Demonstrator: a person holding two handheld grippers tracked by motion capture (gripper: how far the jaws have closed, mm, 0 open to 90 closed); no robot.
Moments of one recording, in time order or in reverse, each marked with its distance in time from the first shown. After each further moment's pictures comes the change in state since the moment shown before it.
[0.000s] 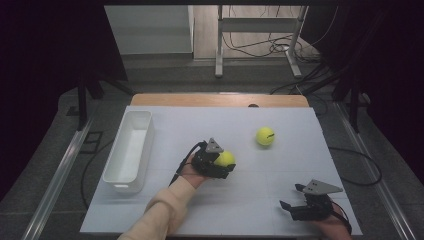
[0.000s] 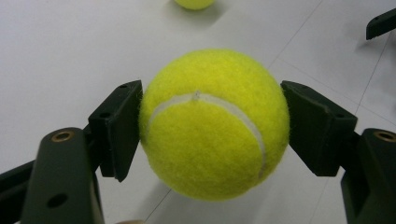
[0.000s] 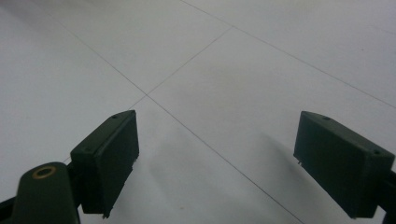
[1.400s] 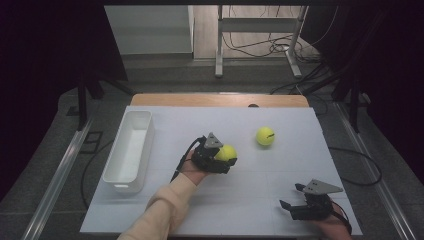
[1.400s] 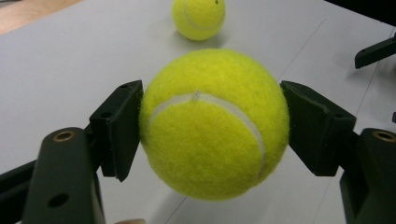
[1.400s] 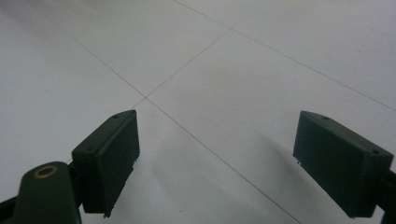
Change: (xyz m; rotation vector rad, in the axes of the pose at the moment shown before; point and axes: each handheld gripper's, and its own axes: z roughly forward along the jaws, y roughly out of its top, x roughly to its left) left arm 0.003 0.014 -0.013 -0.079 0.011 -0.014; right arm 0.000 0.001 -0.001 -0.006 -0.007 0.008
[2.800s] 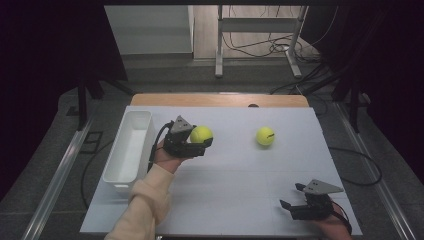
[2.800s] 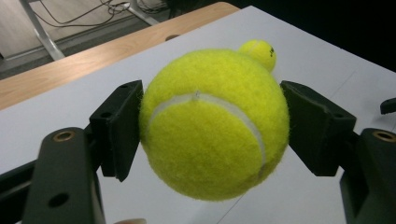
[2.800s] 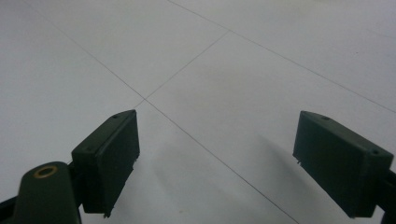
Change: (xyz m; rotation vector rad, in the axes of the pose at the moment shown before) left arm 0.042 0.009 -0.072 -0.115 0.129 -0.078; right arm 0.000 0.000 0.000 -0.006 -0.002 0.003
